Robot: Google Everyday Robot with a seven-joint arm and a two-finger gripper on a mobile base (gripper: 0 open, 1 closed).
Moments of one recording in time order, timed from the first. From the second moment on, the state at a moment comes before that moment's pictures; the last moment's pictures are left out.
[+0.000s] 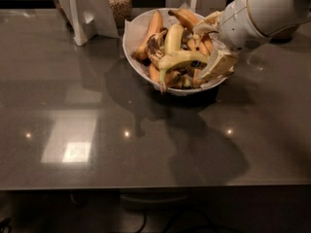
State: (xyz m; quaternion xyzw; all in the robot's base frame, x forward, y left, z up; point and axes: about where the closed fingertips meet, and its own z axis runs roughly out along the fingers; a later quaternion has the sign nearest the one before) arm 0.566 -0.125 0.960 -0.70 0.61 -0.01 0.36
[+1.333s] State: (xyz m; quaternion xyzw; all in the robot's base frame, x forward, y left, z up) arm 0.581 -0.120 0.934 -0.70 0.62 0.00 0.36
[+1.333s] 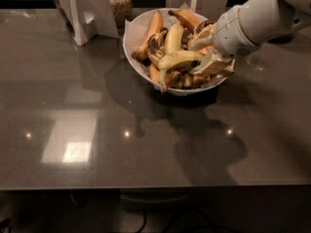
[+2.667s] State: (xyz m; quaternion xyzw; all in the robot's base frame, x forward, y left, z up) arm 0.572 -0.106 0.959 -0.71 0.61 0.00 0.35
